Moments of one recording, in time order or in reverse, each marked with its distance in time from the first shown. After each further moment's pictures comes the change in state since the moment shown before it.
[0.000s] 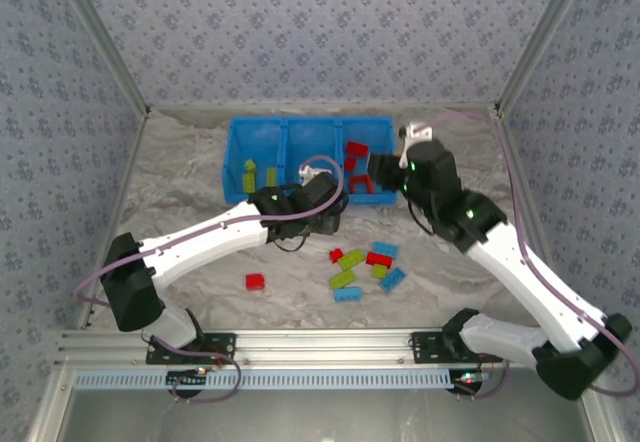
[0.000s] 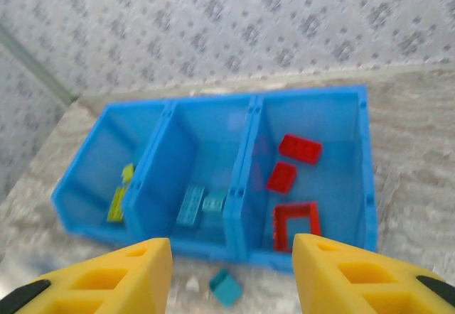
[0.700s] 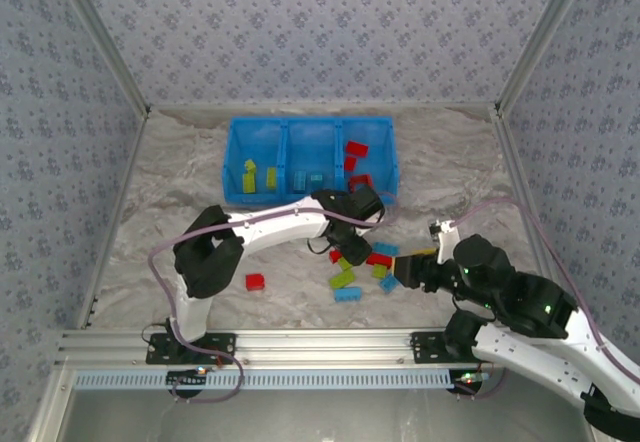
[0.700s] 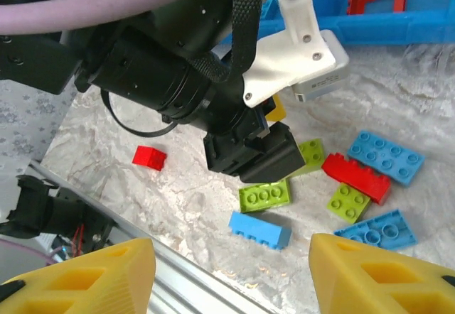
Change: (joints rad) left arm -0.021 0.413 0.192 -0.062 0.328 0.596; right arm 0.266 -0.582 -0.276 -0.446 -0.185 0.261
